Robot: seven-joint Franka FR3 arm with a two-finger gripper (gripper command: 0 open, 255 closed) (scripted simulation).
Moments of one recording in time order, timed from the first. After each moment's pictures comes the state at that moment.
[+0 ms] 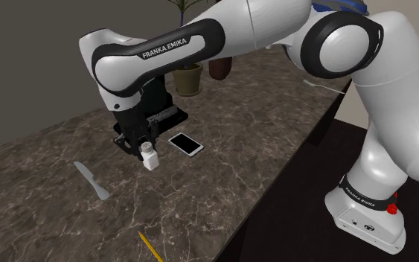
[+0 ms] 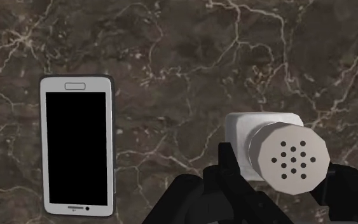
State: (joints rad) arm 0.51 0.69 0.20 -1.22 -0.02 1.71 0.59
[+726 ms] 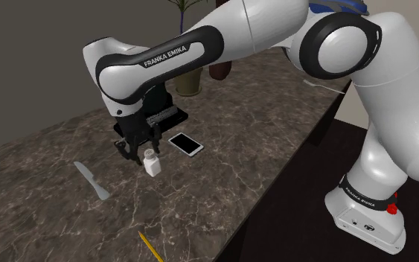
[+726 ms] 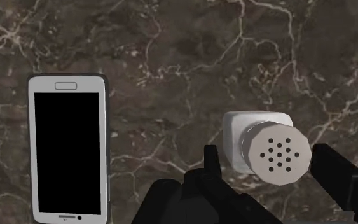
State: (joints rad) arm 0.51 0.70 0.20 -1.25 -0.02 1.75 0.59
